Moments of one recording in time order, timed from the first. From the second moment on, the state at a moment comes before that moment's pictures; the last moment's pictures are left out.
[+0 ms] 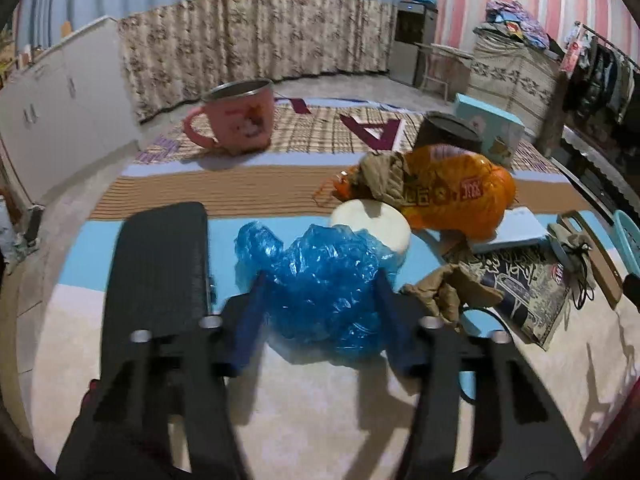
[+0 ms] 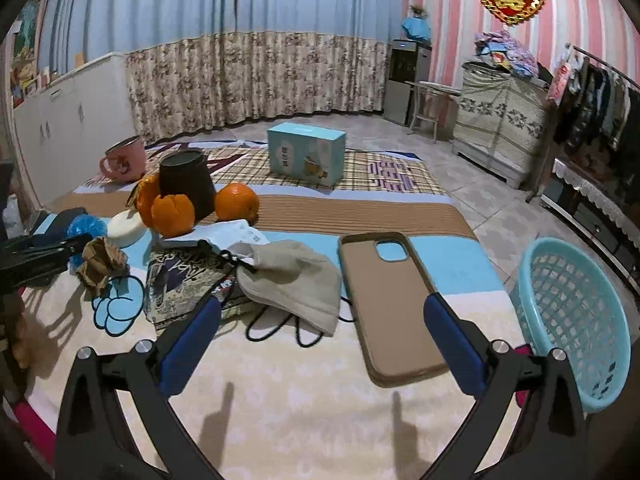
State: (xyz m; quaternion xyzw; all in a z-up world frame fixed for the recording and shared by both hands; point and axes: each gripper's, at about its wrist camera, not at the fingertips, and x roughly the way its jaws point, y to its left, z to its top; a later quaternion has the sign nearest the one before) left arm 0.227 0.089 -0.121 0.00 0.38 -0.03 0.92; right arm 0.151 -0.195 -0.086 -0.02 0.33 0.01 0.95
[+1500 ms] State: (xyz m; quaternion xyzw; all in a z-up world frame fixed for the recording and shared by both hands) left arm 0.162 0.095 -0.059 0.01 0.32 0.01 0.95; right arm 0.202 -0.208 -0.088 -0.06 0.38 0.04 0.92
